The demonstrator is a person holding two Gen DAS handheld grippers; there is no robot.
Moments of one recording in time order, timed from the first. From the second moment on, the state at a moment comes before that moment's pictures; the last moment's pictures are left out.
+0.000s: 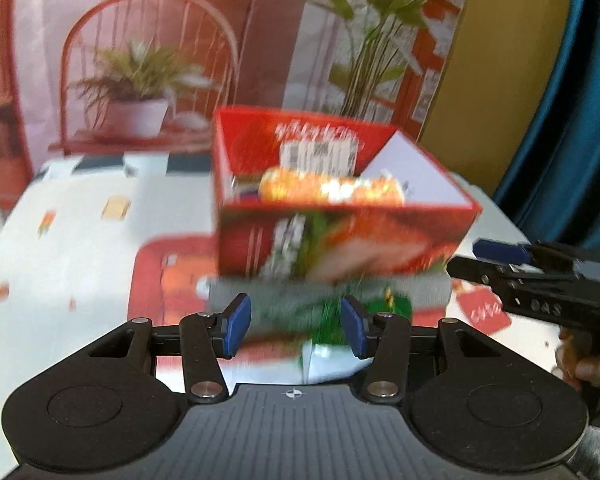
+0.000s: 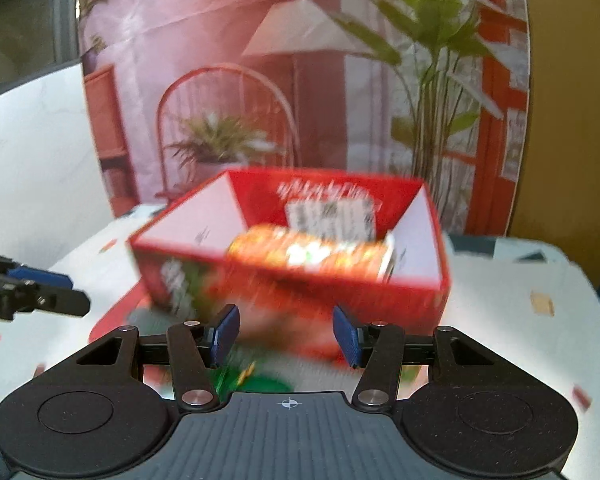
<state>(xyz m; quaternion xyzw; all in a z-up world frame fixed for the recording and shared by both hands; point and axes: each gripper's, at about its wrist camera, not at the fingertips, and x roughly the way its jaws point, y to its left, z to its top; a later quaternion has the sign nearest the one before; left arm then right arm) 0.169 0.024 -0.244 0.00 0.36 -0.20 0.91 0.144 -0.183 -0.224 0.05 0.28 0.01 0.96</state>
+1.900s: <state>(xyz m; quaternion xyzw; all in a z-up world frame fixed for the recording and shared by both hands) 0.120 0.053 -0.334 -0.11 0.41 -0.20 0.88 0.086 -0.134 -0.309 0.07 0.36 0.02 0.93</state>
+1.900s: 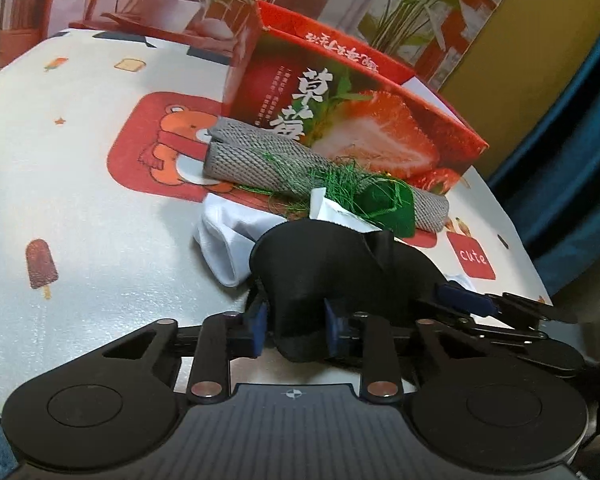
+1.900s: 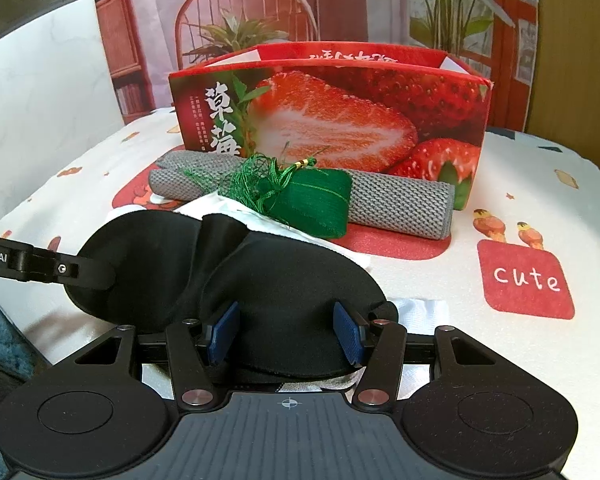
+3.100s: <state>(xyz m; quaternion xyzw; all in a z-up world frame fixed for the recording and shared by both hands) 0.119 0.046 -0.336 -0.06 0.42 -0.16 0.89 0.067 -0.163 -0.302 0.20 0.38 -0.01 0.90</state>
